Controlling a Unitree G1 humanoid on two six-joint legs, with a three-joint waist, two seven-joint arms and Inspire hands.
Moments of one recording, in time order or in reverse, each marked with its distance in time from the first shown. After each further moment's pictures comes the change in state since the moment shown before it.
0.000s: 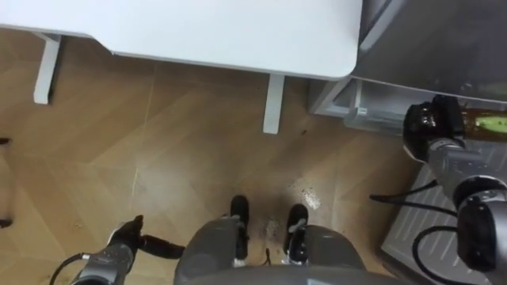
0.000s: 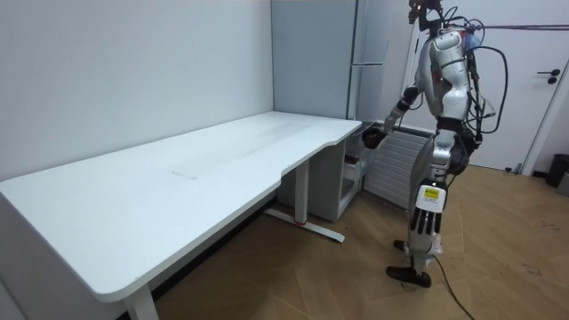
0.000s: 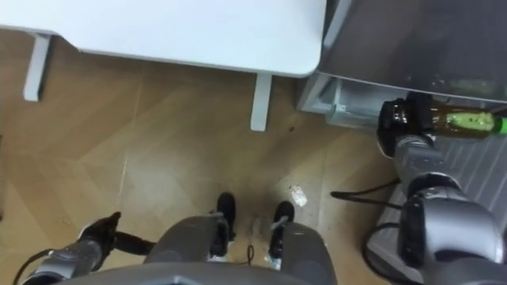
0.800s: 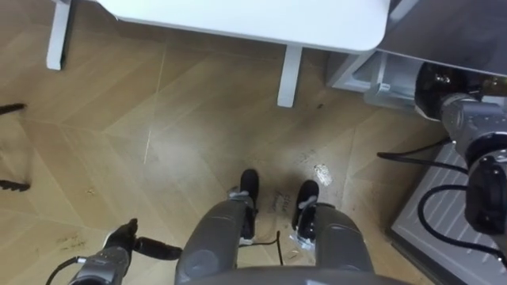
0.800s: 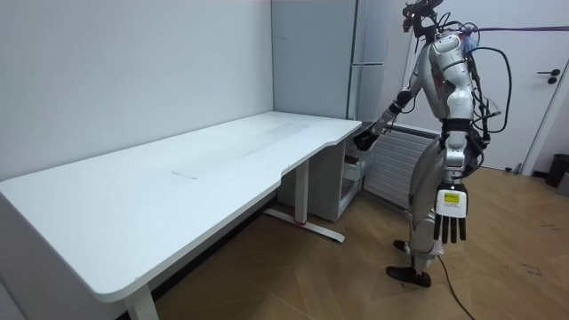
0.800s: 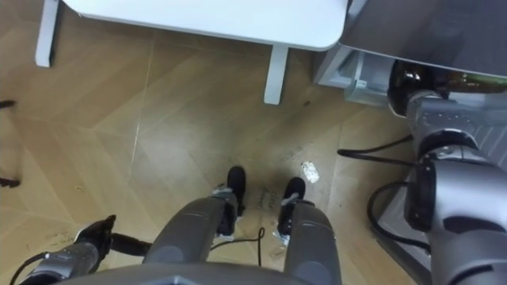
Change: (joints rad) left arm -0.021 0.001 -0.001 0.059 -0.020 0.003 0.025; right arm -0.161 -0.049 0.003 0.003 -0.019 -0.001 -0.089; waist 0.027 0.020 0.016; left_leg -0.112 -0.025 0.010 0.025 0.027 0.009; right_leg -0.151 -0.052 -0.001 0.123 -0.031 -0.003
